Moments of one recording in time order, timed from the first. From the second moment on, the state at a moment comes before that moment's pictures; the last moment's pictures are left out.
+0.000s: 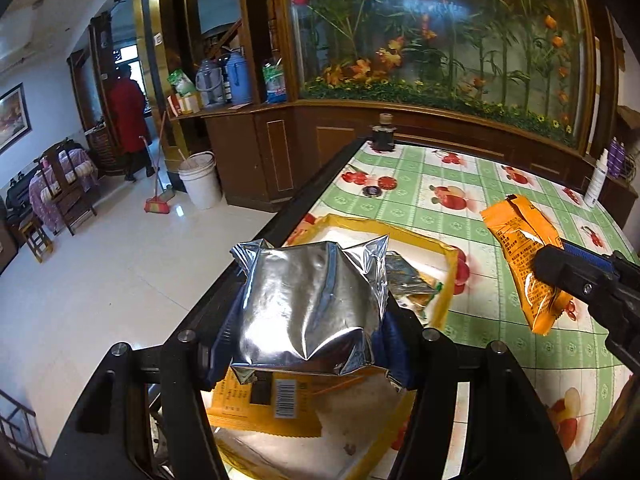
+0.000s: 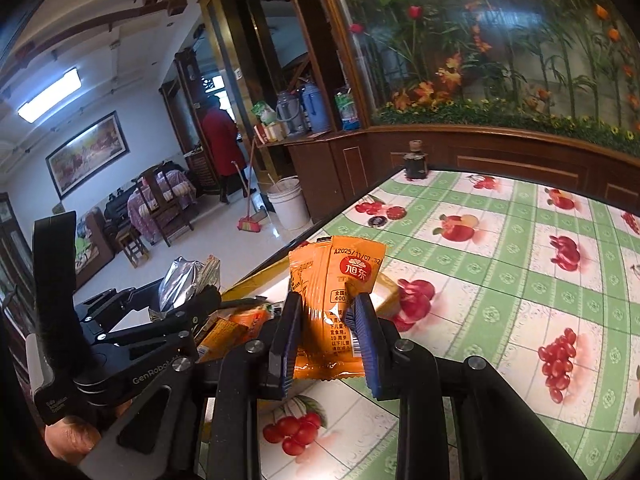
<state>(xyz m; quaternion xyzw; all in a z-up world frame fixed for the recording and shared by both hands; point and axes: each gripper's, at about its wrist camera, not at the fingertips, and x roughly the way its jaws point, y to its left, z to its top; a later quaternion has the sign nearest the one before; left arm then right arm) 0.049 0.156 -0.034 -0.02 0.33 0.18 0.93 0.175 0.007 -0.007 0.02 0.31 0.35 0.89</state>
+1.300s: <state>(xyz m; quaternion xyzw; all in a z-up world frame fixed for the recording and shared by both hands) 0.058 0.212 -0.076 -0.06 0.37 0.20 0.90 0.191 0.101 -0.053 -0.07 0.35 0.36 0.86</state>
